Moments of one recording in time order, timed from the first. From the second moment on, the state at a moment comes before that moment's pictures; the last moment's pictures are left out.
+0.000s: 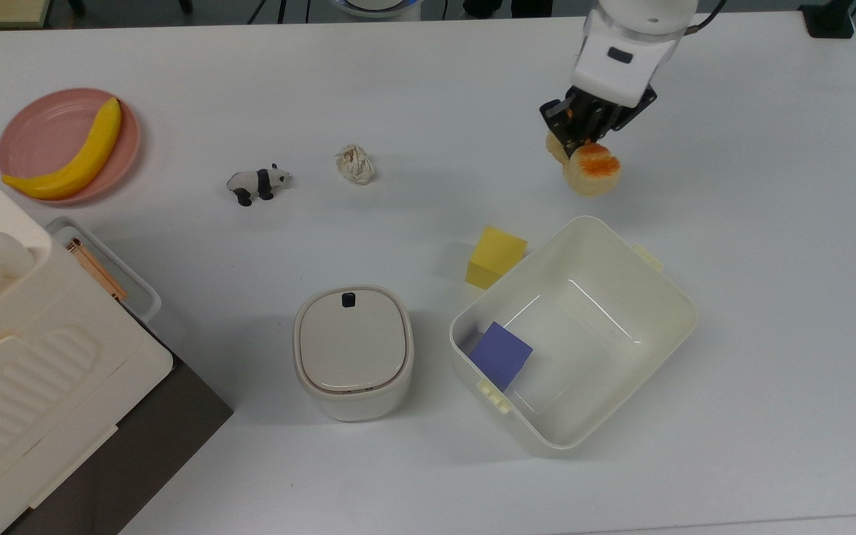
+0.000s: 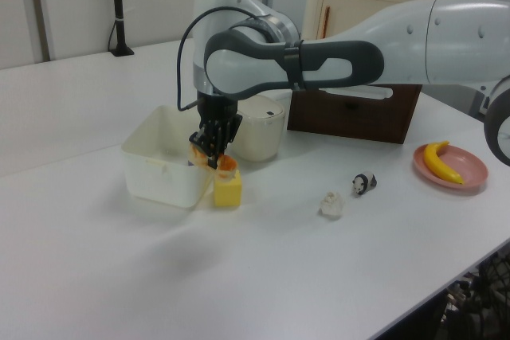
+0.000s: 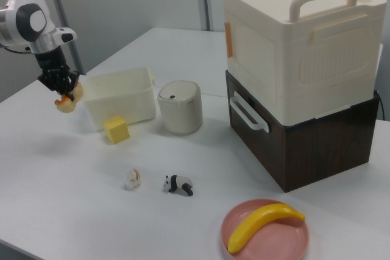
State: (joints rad) arm 0.46 0.32 -0.01 -1.53 -0.06 1.86 0.13
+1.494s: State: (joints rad) arm 0.30 0.37 -0.01 -1.45 -0.02 2.01 0.46
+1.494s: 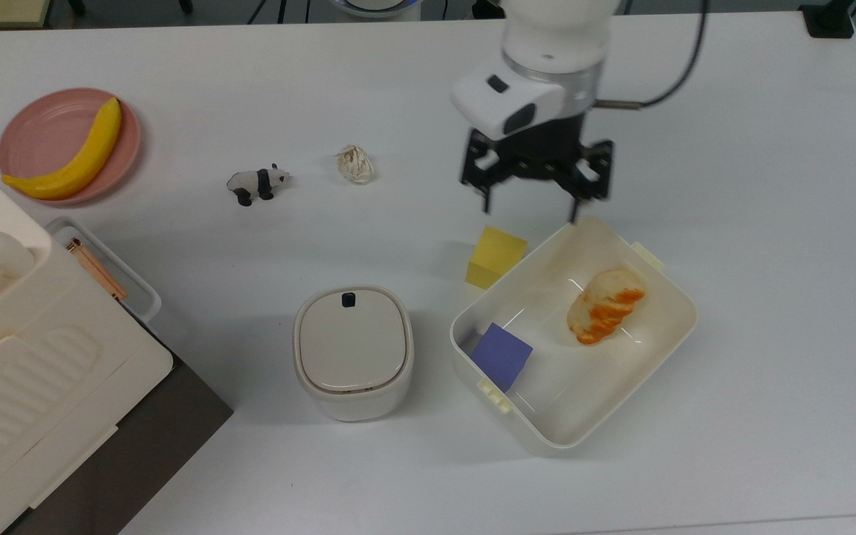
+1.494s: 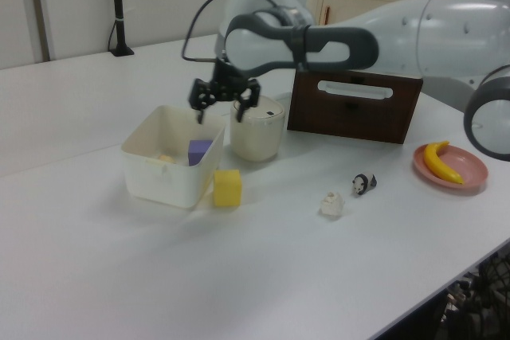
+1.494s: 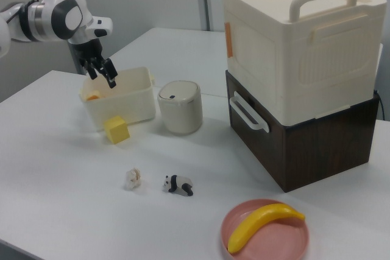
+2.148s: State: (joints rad) arm 0.10 0.03 -0.01 -1.68 -0.02 1.68 0.19
